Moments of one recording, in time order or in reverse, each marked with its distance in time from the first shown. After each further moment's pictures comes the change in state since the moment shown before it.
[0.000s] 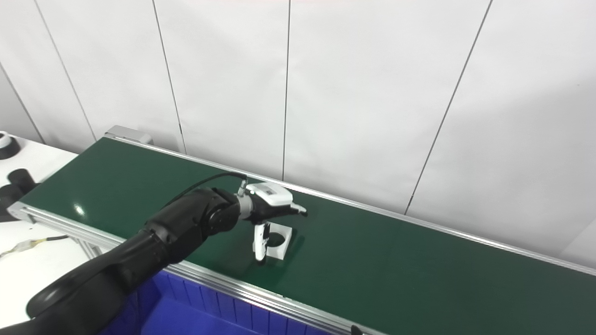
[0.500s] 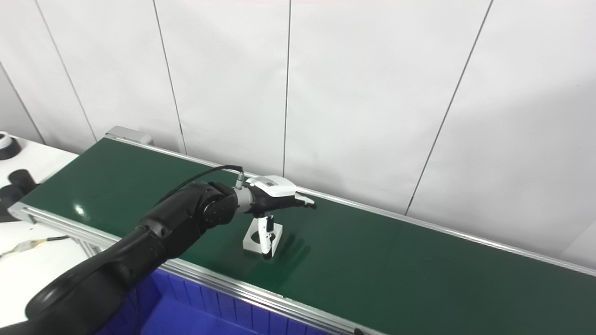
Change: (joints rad) left arm -0.007 0.007 0.112 -0.055 -0.127 -0.060 -0.099; right arm -0.018 -0.015 -0.012 0.032 0.016 0.000 0.002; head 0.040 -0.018
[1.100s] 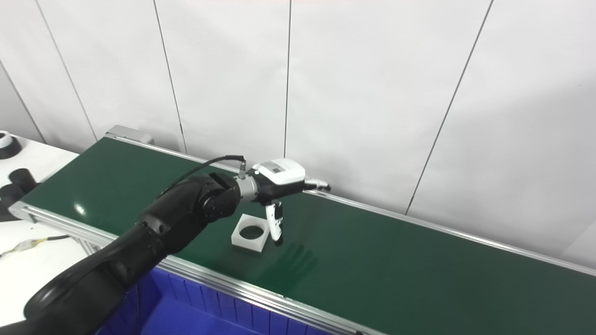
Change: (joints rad) left arm 0.001 0.005 0.019 -0.060 0.042 -0.056 0.106; right arm -0.005 -0.003 -0.005 0.010 0.001 0.000 0.004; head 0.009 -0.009
